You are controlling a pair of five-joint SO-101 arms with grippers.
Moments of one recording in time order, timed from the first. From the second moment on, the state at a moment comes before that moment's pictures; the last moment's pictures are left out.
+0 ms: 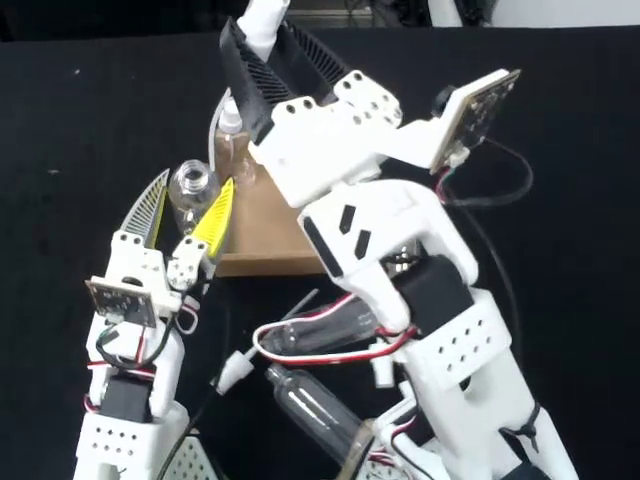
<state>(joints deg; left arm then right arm) 4.3 -103.8 96.0 2.2 -3.6 -32.2 -40.8 20.0 13.5 -20.4</state>
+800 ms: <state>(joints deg) 4.3 -103.8 96.0 2.2 -3.6 -33.5 -40.8 27.7 4.4 -20.4</state>
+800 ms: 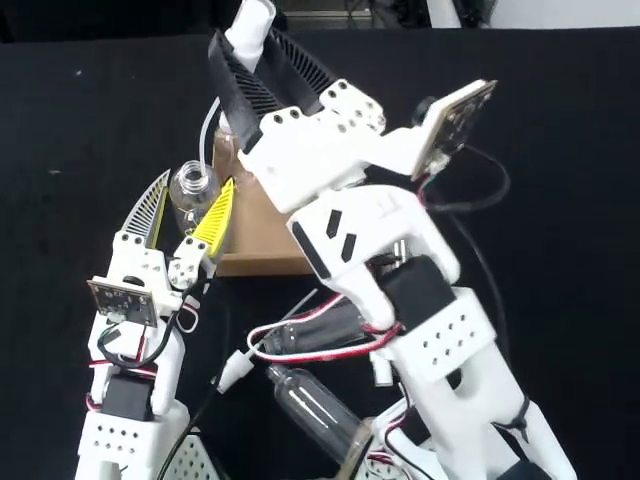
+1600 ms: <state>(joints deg) 4.3 -103.7 96.0 2.2 -3.6 -33.8 -41.2 33.0 3.7 -16.7</state>
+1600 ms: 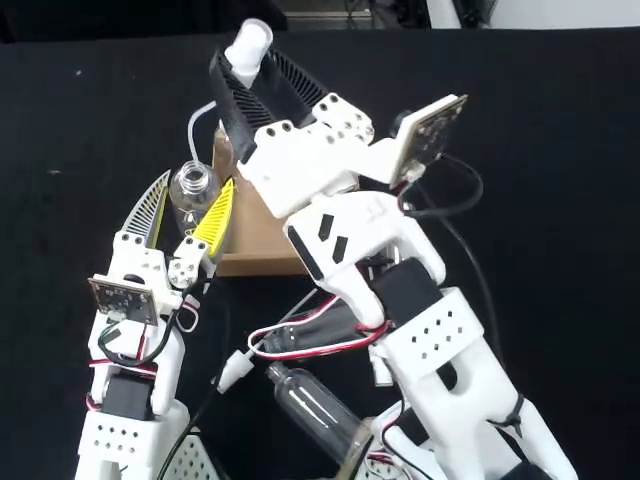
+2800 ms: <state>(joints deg) 4.4 -103.8 96.0 2.1 -3.6 -40.3 -54.5 33.5 14.0 -7.9</state>
